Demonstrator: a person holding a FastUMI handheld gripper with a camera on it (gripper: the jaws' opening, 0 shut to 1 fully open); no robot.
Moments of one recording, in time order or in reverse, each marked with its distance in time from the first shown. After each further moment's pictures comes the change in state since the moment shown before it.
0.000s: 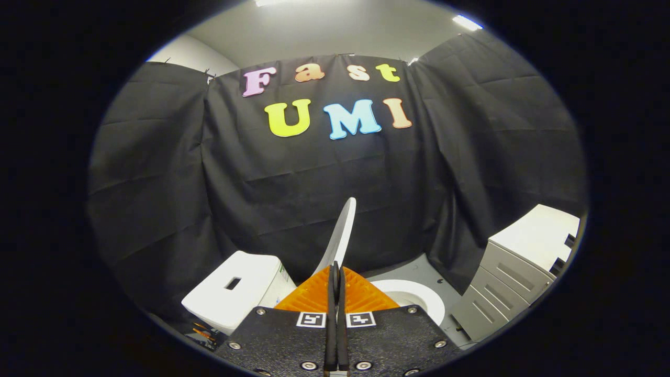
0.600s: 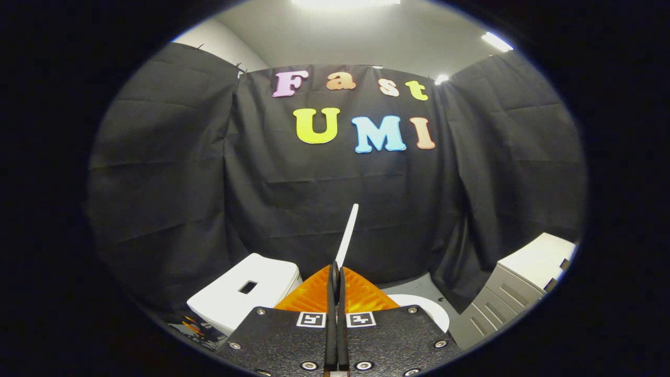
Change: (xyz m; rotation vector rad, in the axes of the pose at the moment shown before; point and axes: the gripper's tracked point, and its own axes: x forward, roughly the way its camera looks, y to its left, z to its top) arm 0.004 0.072 0.016 -0.153 -0.080 0.057
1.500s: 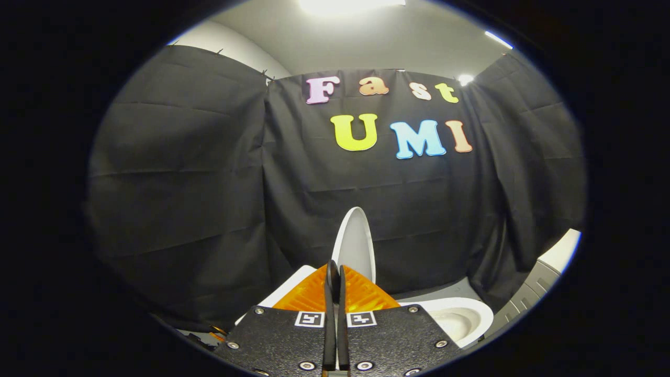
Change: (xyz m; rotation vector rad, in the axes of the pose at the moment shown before) arm 0.016 0.126 0.013 0.066 -0.037 0.174
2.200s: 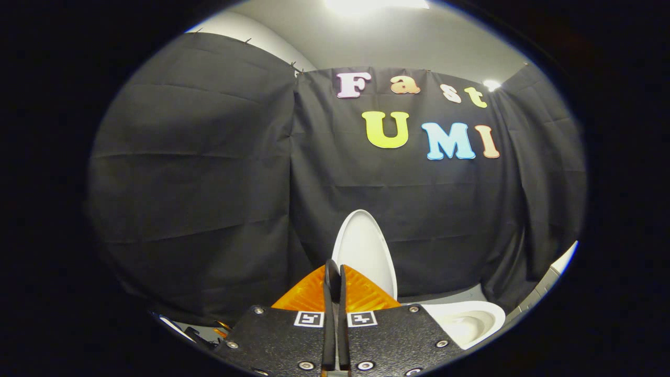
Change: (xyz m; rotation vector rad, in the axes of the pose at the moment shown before) arm 0.023 0.074 -0.020 -0.050 0.004 0.081
